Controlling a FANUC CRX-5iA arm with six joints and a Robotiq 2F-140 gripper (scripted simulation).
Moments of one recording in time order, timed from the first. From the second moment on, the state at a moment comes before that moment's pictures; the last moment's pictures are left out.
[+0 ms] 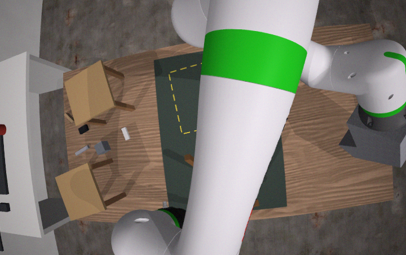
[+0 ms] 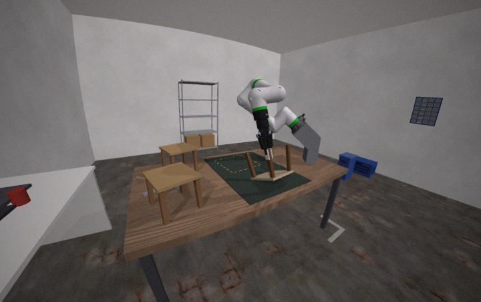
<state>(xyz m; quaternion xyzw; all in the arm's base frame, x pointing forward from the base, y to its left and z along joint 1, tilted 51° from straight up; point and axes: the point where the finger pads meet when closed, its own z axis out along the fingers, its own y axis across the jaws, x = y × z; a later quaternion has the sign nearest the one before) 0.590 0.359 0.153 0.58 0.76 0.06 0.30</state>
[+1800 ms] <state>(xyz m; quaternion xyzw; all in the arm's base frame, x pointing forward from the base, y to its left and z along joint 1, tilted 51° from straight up) 0.567 0.296 0.231 0.54 0.81 0.16 0.15</state>
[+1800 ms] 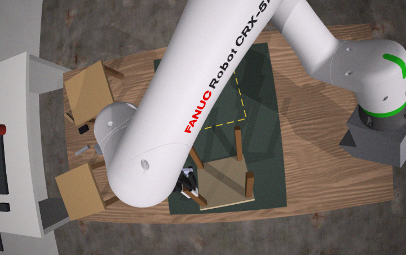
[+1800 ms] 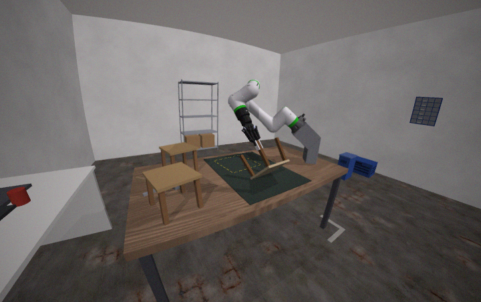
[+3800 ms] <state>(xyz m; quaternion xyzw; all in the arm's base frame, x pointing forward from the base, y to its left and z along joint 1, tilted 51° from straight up) 0.572 0.191 0.297 0.48 0.83 0.28 -0.03</state>
